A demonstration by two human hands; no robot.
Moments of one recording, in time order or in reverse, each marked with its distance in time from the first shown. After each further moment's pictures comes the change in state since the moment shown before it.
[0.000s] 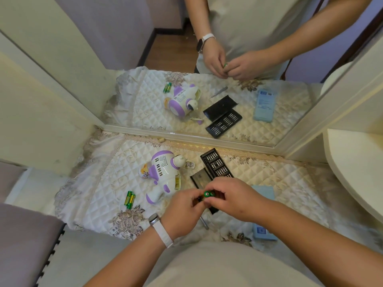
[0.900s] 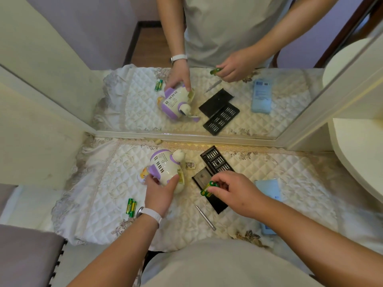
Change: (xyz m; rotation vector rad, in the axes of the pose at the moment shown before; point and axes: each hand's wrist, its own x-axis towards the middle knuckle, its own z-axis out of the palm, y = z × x) left_hand 0.050 -0.057 -0.040 -0.294 0.444 -0.526; right_hand 0.013 0.006 0.010 0.176 0.132 0.242
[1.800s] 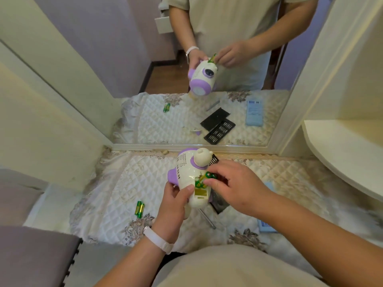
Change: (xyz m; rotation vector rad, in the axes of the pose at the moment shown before) left_hand -0.115 0.023 -0.013 -0.445 -0.327 0.186; right_hand -0.060 -0.058 -0.027 -0.112 0.282 -0.317
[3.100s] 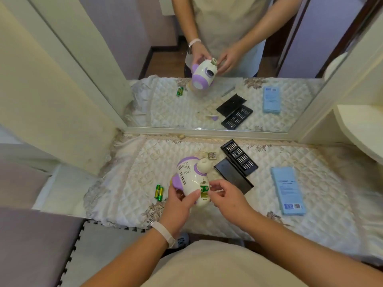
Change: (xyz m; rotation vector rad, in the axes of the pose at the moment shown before) left_hand 0.010 -0.056 -0.105 0.163 0.008 -0.106; right_hand -0.018 -0.012 0.160 0.436 -0.029 0.655
